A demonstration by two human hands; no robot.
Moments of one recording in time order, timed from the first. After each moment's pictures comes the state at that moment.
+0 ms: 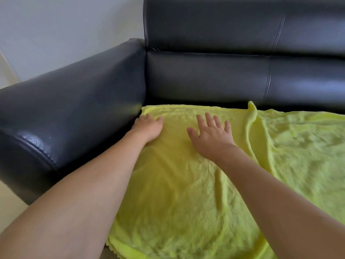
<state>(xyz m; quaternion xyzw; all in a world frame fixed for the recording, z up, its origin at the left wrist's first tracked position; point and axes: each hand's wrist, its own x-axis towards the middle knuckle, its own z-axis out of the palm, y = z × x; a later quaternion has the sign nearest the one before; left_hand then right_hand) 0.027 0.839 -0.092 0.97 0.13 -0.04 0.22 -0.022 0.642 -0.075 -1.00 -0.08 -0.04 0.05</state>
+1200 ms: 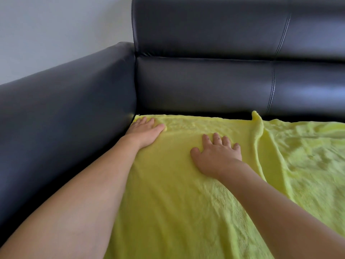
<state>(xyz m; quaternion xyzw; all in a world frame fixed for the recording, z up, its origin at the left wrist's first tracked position) 0.107 0.847 -0.107 0.98 0.04 -0.06 0.16 0.013 0.637 -0.079 -1.00 0.02 0.08 0.02</state>
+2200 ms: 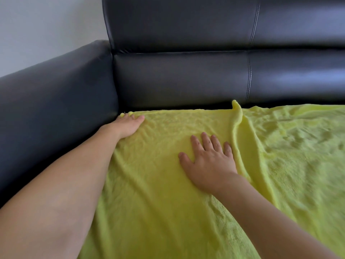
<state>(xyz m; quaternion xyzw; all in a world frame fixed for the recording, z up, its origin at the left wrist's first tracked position) 0.124 0.856 -0.096 0.98 0.06 -0.12 0.17 -0.036 0.618 -0.092 -1.00 0.00 0.04 0.08</state>
